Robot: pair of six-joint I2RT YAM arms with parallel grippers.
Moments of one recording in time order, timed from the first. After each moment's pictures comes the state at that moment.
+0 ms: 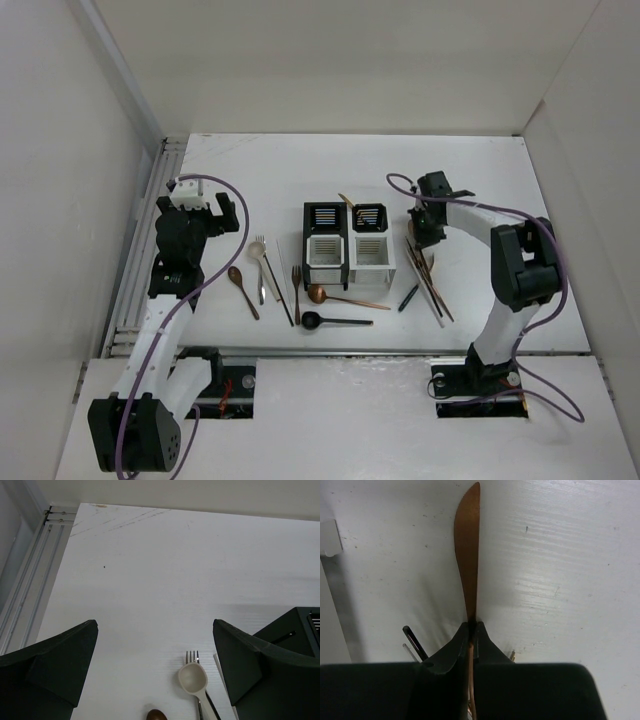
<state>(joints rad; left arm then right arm) -0.02 0.86 0.60 0.11 0.02 -0.10 0.23 1.82 1.17 -0.56 -0.01 0.09</state>
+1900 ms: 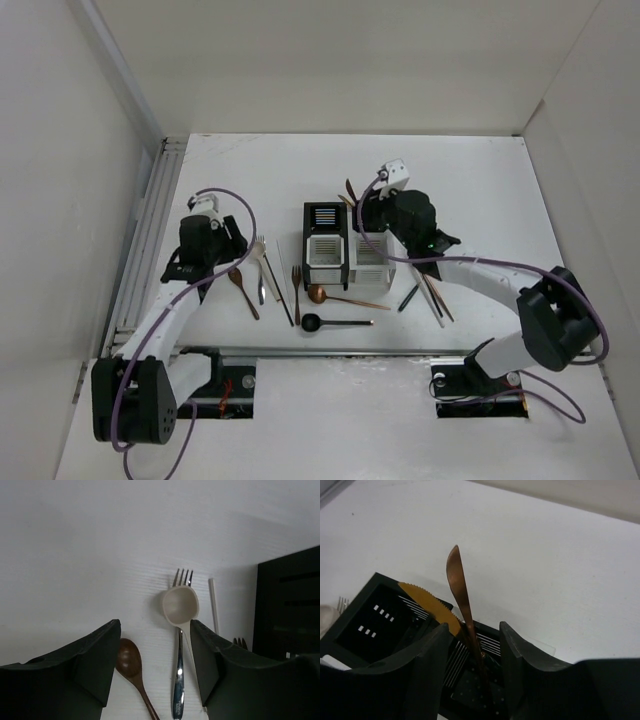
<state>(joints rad) -0.05 1.00 0.55 -0.13 0.04 -0.33 0.61 1.47 0.83 0.43 0.14 0.09</state>
